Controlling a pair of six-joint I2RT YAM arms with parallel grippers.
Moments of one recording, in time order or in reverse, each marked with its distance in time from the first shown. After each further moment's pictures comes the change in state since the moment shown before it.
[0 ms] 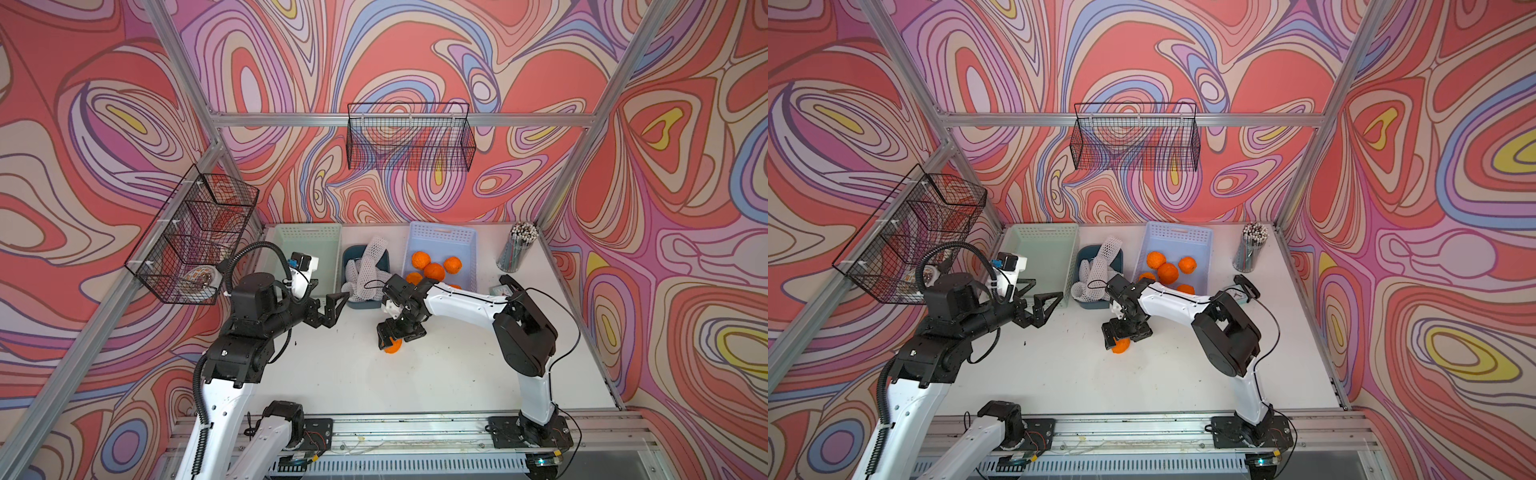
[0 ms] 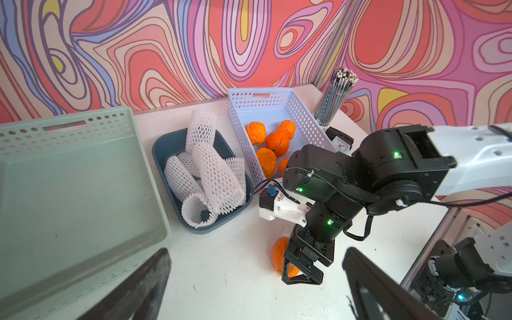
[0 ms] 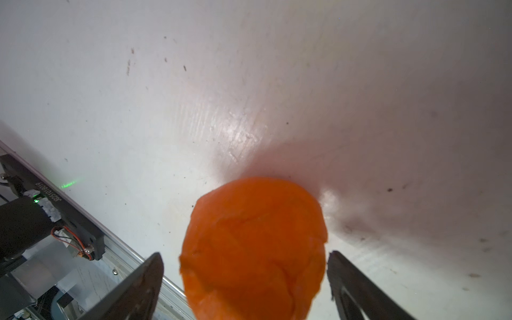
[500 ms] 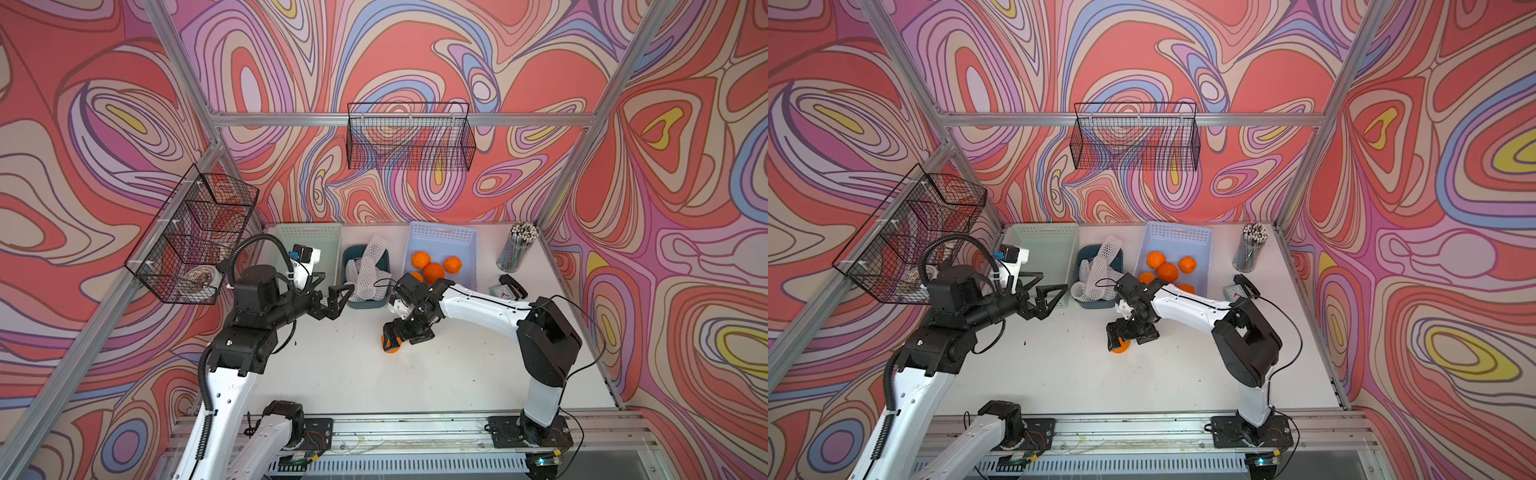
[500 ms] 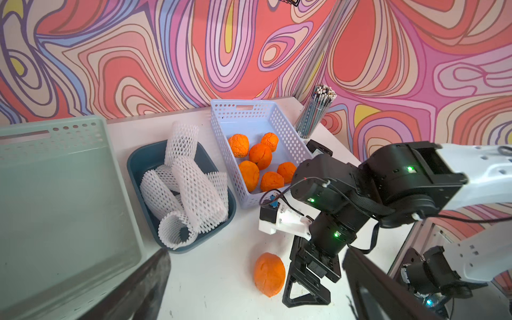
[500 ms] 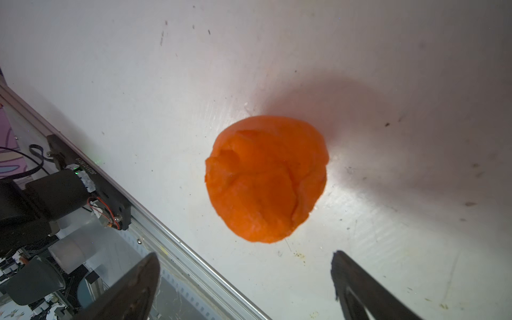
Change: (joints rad) left arm 0.003 0.031 0.005 0.073 0.088 -0.060; right arm -0.014 -0.136 -0.109 0.012 -0.065 0.020
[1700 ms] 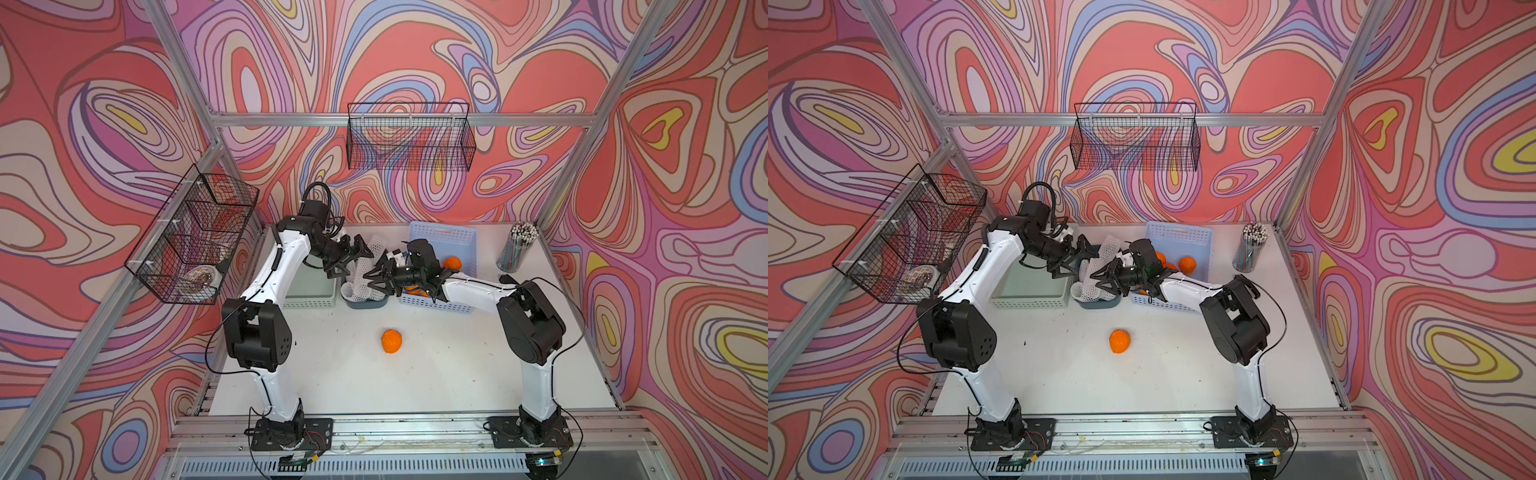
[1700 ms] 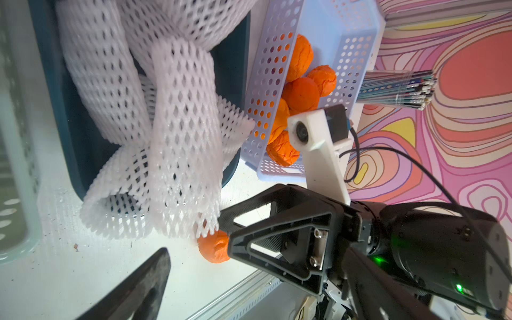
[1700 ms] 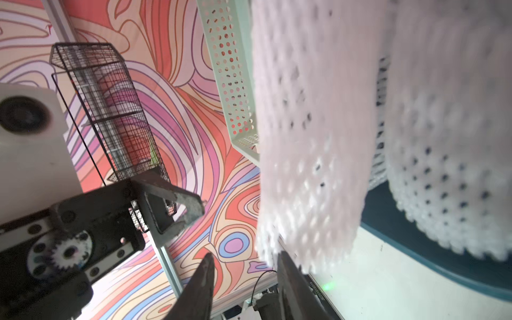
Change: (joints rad) left arm -0.004 1.011 0.761 -0.497 0.104 -0.395; right arm -0.193 0.096 0.020 0.991 -0.328 0.923
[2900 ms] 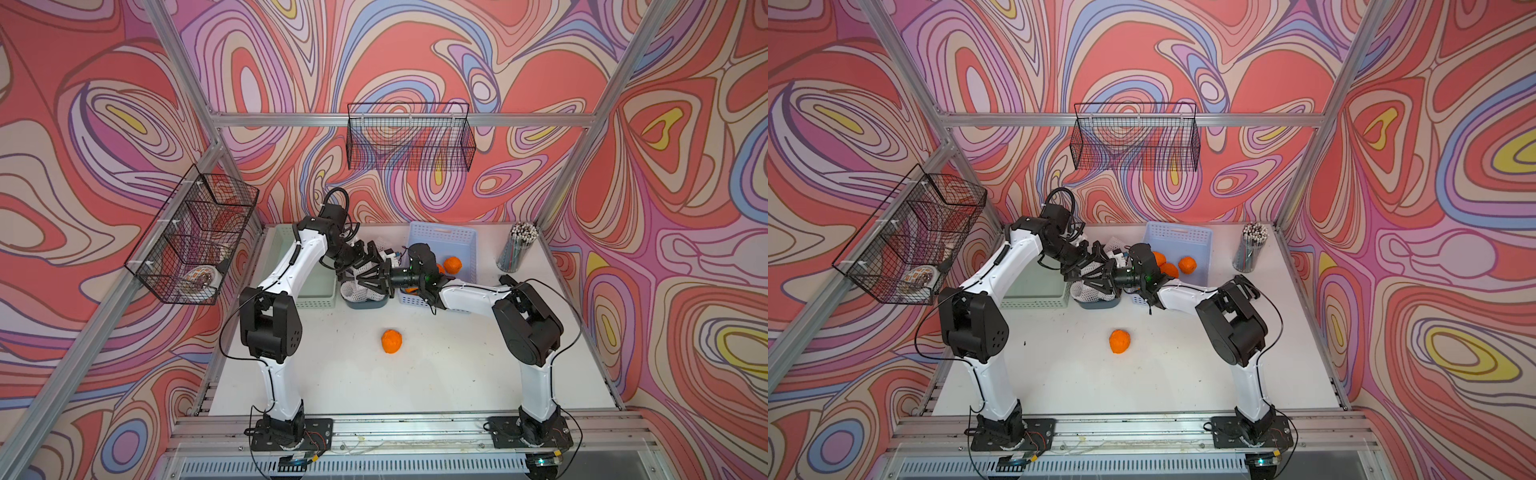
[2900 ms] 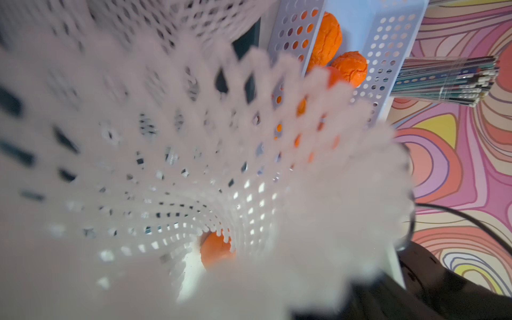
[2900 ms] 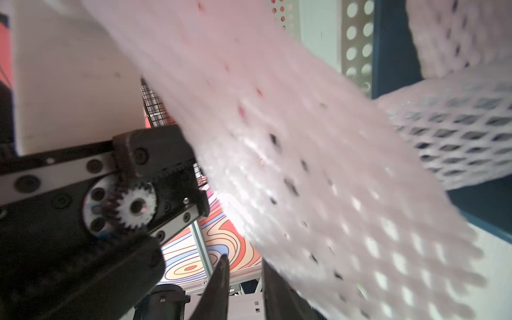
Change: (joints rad) left arm -0.091 0.119 0.030 -0.002 -0.050 -0.039; right arm 0.033 0.063 -0.051 0.369 -0.077 0.193
